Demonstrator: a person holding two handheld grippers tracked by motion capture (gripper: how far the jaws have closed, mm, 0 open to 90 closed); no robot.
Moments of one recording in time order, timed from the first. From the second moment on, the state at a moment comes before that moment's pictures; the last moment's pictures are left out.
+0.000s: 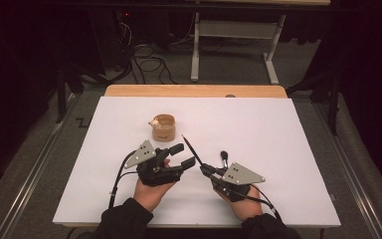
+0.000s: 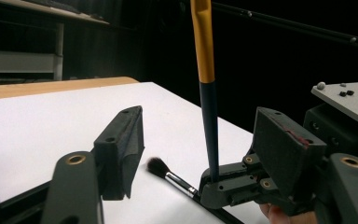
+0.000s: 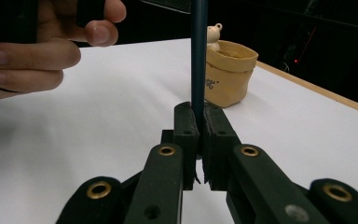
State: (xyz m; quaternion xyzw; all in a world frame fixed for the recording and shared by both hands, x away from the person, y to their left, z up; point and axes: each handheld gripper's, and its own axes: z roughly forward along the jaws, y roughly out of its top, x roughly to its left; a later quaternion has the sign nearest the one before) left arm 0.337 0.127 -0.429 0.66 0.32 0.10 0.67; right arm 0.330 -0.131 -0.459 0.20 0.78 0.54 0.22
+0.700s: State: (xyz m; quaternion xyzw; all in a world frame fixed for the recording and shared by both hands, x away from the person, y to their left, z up) left arm 0.339 0.131 -0.432 0.64 0.31 0.08 0.69; right arm 0.328 -0.127 -0.461 0.19 0.79 0.54 0.22
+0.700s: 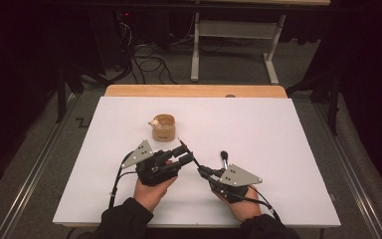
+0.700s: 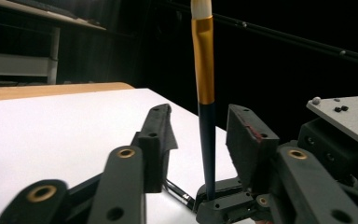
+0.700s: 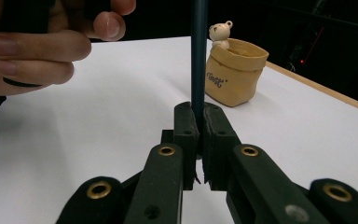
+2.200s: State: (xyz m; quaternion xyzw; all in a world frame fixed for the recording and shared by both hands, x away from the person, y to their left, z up) left arm 0.342 0.140 -0.435 0.64 0.31 0.06 0.70; right arm 0.327 -0.121 -0.463 0.19 0.80 0.53 0.22
